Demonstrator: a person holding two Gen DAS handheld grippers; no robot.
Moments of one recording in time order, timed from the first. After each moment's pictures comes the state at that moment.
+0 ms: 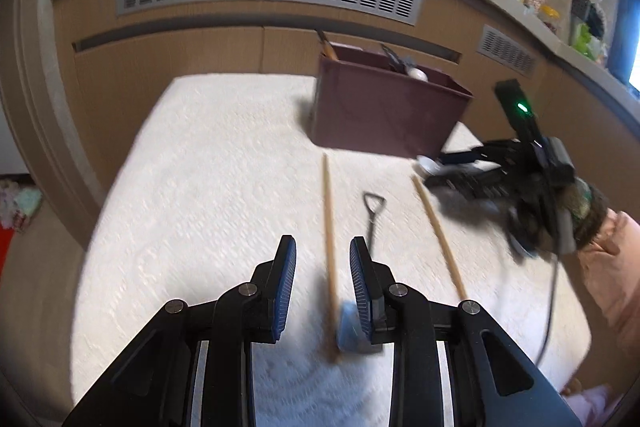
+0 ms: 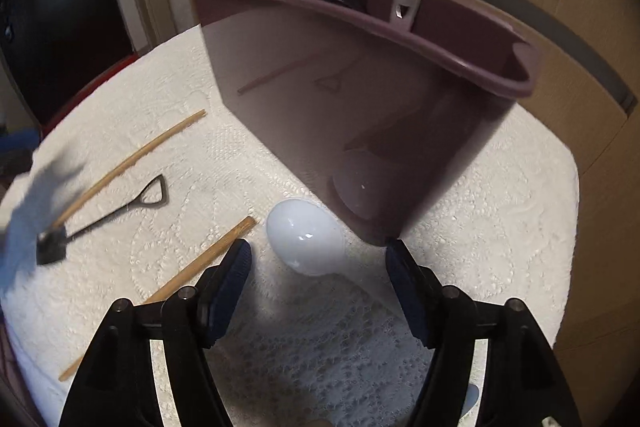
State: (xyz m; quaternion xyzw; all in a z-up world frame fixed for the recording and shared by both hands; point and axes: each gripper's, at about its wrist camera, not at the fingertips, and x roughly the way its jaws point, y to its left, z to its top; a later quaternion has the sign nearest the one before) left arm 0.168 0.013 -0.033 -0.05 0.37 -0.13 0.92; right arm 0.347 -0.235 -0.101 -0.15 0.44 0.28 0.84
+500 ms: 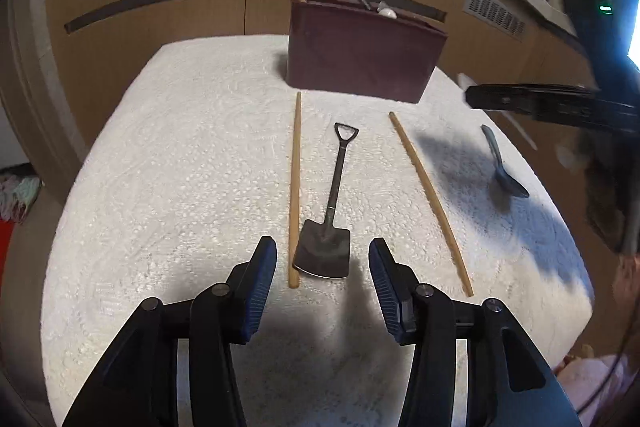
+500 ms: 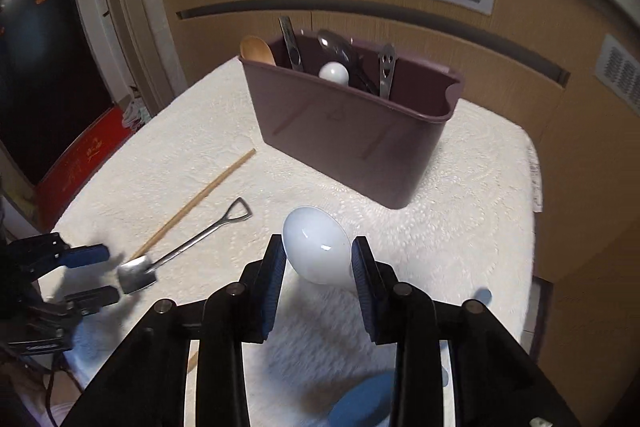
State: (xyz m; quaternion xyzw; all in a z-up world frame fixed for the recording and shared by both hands) left arm 0.142 -0.018 -0.062 -0.02 0.42 -0.12 0.90; right arm 0.249 -0.234 -0.028 -0.09 0.41 0.22 0.88
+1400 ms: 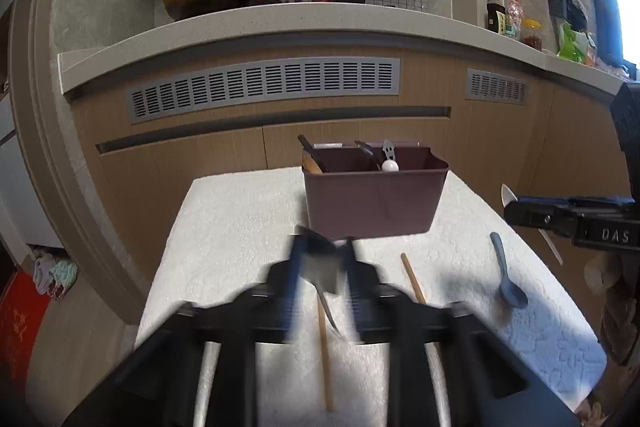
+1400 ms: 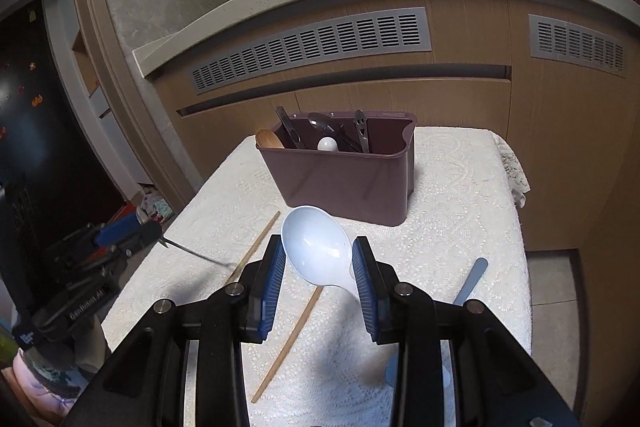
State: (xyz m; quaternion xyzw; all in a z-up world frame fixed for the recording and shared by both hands) left arm 0.158 -0.030 0.036 0.03 0.25 -0.08 0.97; right arm 0.208 -0.266 0.012 0.06 0.33 0.20 0.92
